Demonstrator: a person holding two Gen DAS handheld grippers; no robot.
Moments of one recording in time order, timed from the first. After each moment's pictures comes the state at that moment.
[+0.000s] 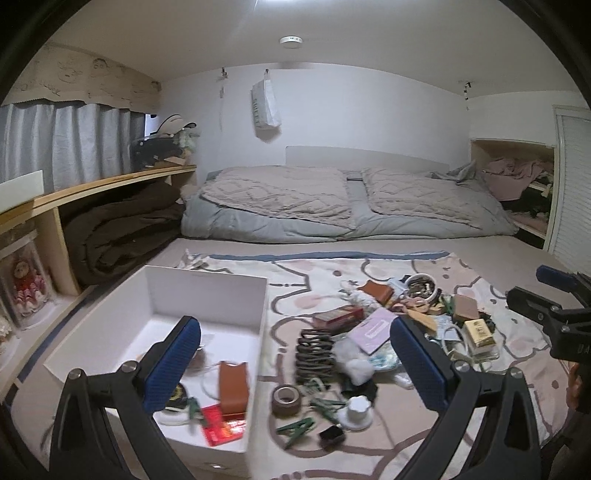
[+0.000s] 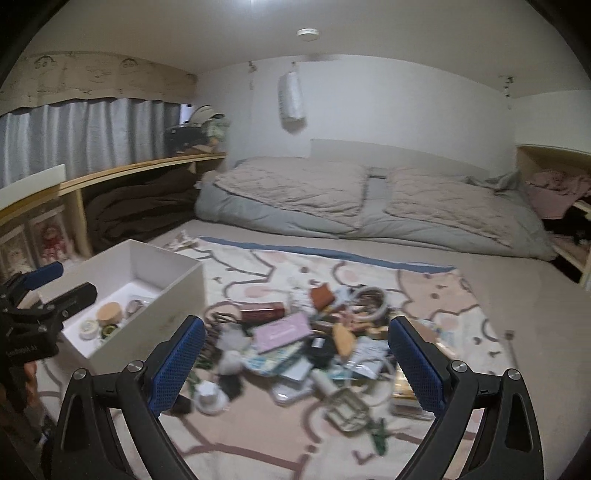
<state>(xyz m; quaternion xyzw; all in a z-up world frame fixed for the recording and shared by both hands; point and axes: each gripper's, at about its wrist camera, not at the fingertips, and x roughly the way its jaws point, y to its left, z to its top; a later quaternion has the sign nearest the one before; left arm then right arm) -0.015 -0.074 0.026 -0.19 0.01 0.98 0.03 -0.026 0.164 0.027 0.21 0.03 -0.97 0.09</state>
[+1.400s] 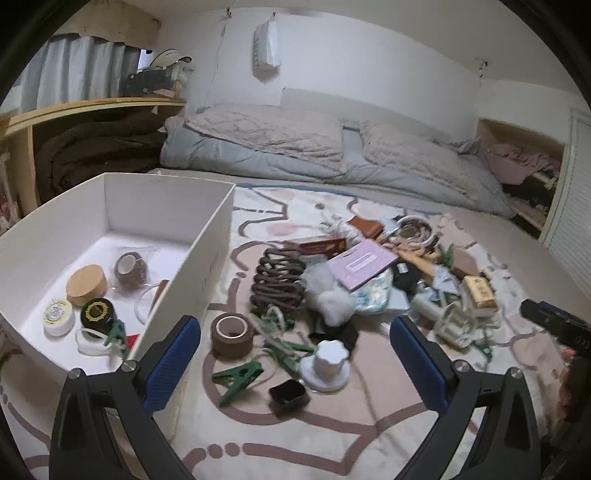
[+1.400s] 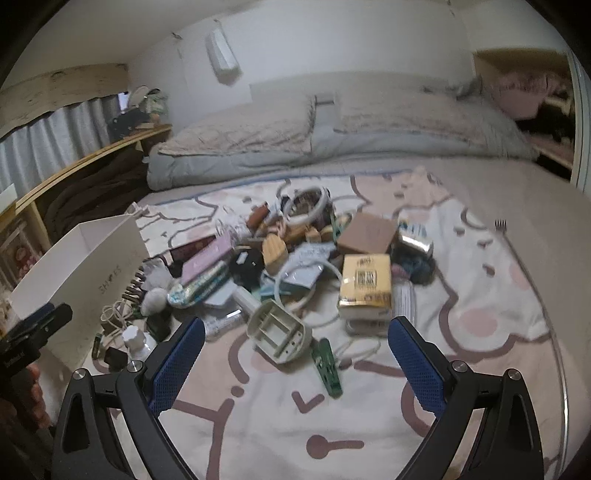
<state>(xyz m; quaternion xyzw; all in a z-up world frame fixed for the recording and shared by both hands) -0.048 -0.046 -0.070 -0.28 -0.04 0.96 0.04 -0.058 0.256 -0.076 0.32 -0.08 -0.94 0.06</state>
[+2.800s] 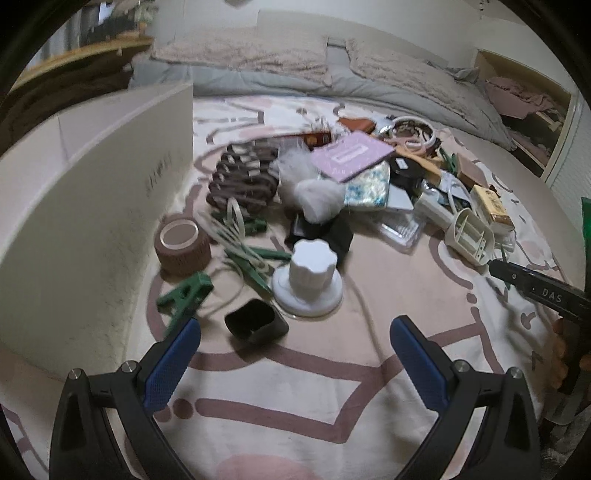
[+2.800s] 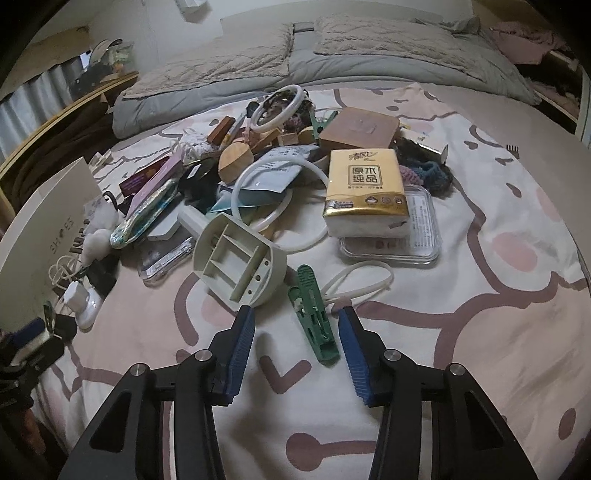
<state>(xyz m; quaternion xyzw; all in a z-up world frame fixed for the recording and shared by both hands) -0.072 -0.022 -0.134 -0.44 -0.01 0.90 0.08 -0.093 0.255 -0.146 0.45 -0.09 -0.89 0.03</state>
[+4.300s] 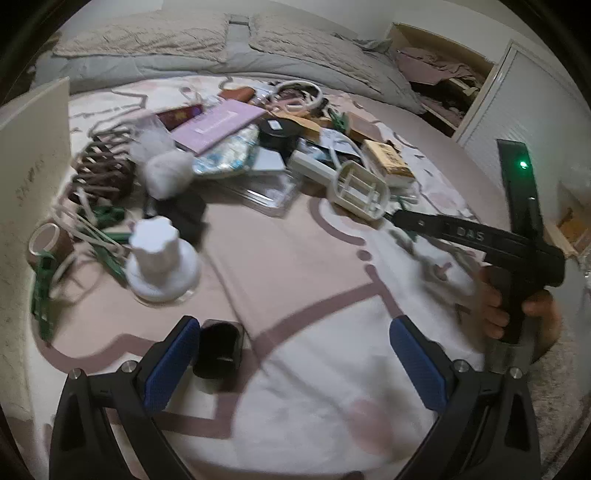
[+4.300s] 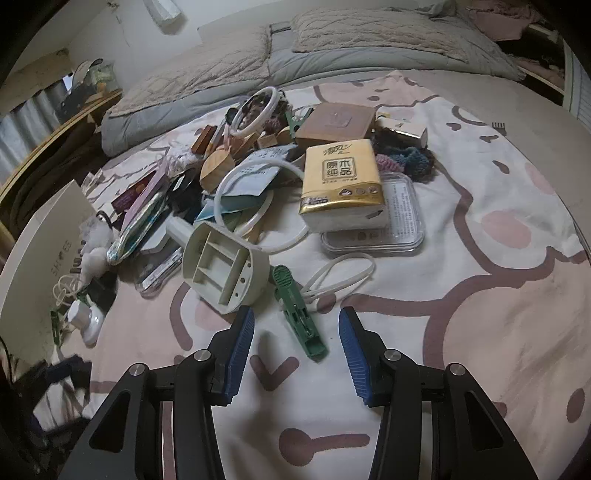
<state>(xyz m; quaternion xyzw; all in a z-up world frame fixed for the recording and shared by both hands) -0.061 0.027 -0.142 -0.46 -0.02 0.84 0.28 -0.090 0.266 -0.147 0.44 -0.13 -0.89 0.01</state>
